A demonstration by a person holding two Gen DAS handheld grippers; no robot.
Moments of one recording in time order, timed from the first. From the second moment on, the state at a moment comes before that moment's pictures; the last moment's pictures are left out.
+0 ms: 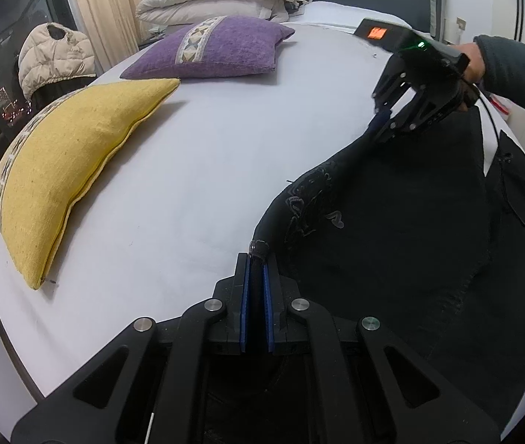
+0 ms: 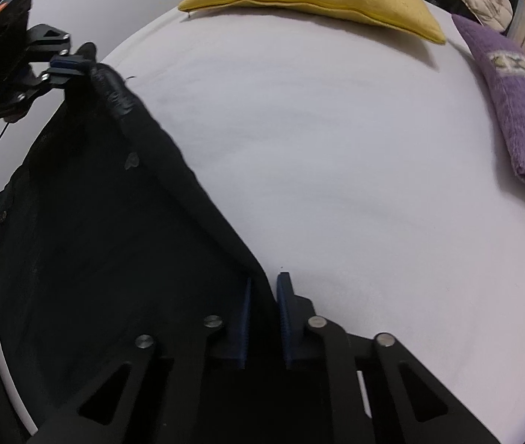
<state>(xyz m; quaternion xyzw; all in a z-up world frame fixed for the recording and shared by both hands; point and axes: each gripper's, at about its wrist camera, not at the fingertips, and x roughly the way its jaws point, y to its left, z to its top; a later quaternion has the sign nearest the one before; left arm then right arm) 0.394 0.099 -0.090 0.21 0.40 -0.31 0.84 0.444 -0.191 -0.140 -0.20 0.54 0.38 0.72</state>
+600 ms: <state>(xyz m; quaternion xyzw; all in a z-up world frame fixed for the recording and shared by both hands) 0.350 0.097 -0.065 0.18 0.38 -0.28 0.86 0.360 -0.204 -0.088 -0.10 0.52 0.28 0.80</state>
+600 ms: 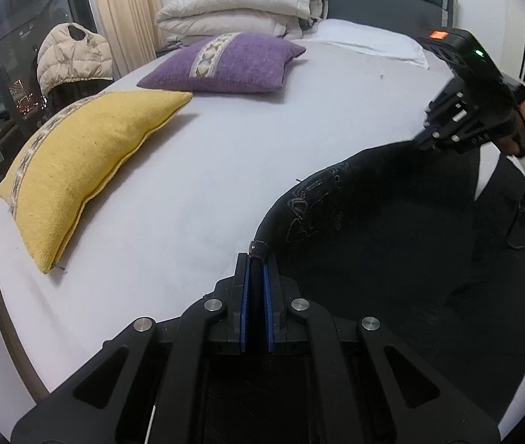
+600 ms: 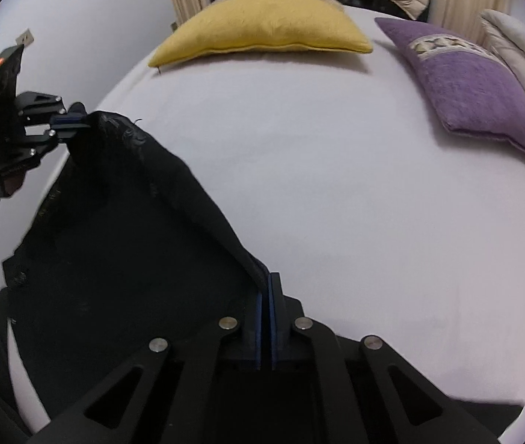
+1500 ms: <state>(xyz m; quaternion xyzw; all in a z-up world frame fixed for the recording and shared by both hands) 0.084 0.152 -0.116 0.18 0.42 -0.31 0.83 0.114 -0.147 -0.093 0.00 0.54 0.25 0.80</state>
